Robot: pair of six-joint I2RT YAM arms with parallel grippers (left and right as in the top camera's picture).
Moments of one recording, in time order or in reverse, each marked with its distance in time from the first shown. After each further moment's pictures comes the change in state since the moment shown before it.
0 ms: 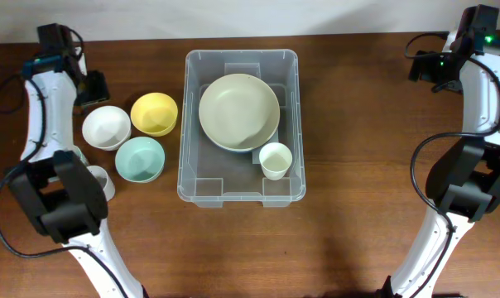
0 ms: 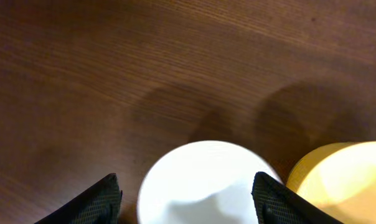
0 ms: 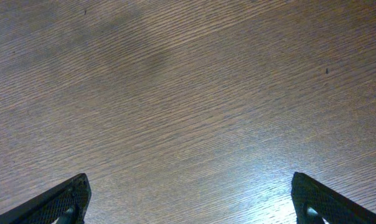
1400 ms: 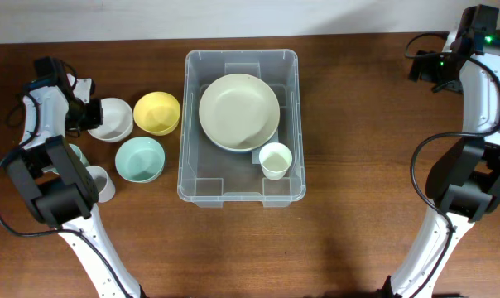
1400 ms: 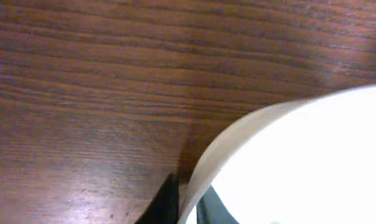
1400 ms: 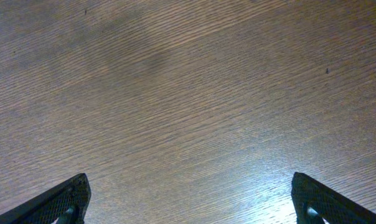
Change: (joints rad) left arm 0.102 0.211 -0.005 0.027 0.172 0.245; right arm 0.000 0.000 0.000 0.000 0.000 0.000
